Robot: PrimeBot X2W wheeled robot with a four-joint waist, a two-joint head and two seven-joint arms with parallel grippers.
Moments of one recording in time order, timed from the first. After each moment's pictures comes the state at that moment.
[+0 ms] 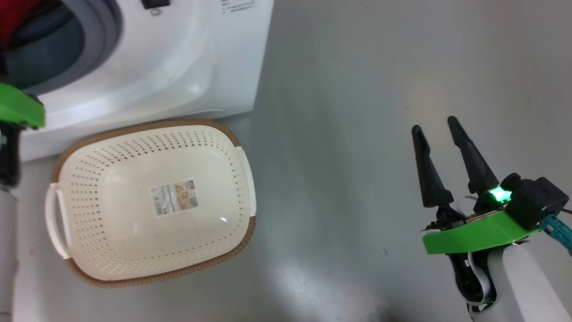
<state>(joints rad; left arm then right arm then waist) -1.00 0.37 -0.07 0.79 -0.37 -0.13 -0.26 -0.25 -0.05 0.09 0.09 0.38 0.13 -0.26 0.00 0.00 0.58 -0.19</state>
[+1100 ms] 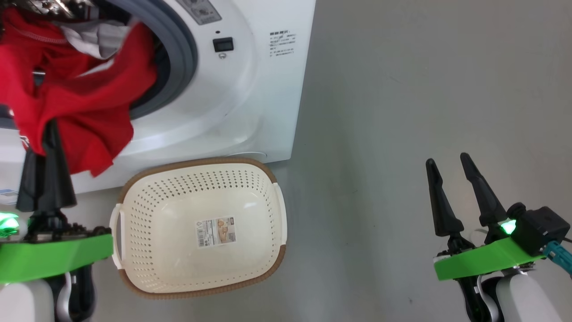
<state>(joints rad) -0.32 0.08 0.17 0.00 -0.34 -0.13 -0.26 -0.15 -0.05 0.02 0.12 0.36 0.13 -0.26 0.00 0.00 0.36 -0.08</state>
